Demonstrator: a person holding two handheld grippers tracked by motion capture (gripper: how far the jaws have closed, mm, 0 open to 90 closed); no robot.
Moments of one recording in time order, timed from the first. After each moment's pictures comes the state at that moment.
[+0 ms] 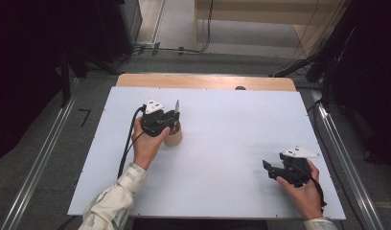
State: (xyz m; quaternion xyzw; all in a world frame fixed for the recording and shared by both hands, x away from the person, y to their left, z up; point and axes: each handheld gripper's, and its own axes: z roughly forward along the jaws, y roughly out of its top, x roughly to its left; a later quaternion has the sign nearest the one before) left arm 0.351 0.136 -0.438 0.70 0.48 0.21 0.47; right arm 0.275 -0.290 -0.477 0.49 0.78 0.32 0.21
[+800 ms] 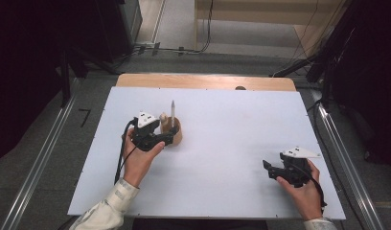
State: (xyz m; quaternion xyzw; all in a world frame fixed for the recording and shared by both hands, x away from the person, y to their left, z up) left arm 0.303 0.147 -0.438 0.69 0.52 0.23 0.45; right arm 0.274 -0.290 -0.475 0.49 0.78 0.32 0.21
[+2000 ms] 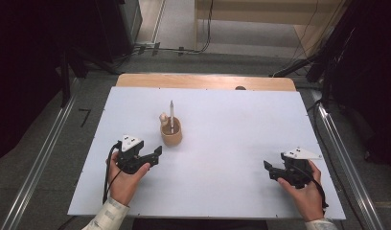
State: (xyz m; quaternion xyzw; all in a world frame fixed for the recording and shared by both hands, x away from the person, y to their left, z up) left arm 0.253 0.181 -0.475 0.68 0.56 0.23 0.42; right arm 0.269 -0.291 -0.473 0.48 0.78 0.32 0.22
